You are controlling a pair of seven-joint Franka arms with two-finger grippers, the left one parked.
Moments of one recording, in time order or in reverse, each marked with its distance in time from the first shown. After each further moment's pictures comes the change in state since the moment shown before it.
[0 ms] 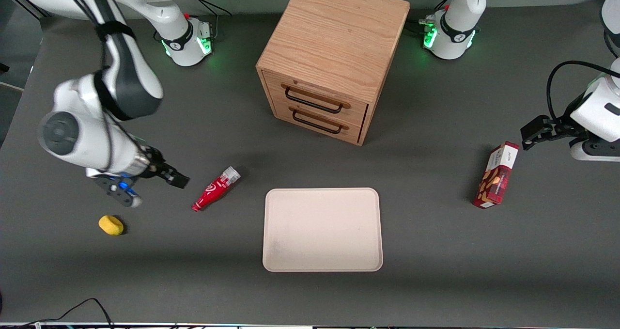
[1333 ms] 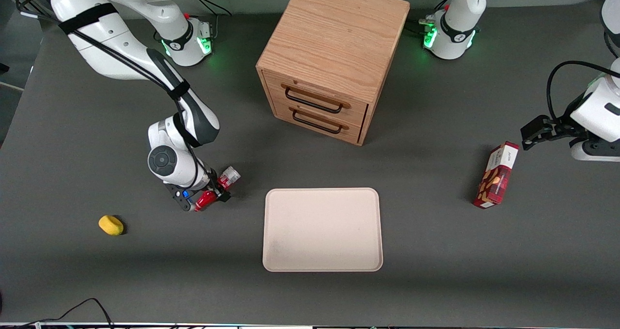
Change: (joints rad) arm 0.020 0.239 0.020 -0.205 -0.093 0.471 0.267
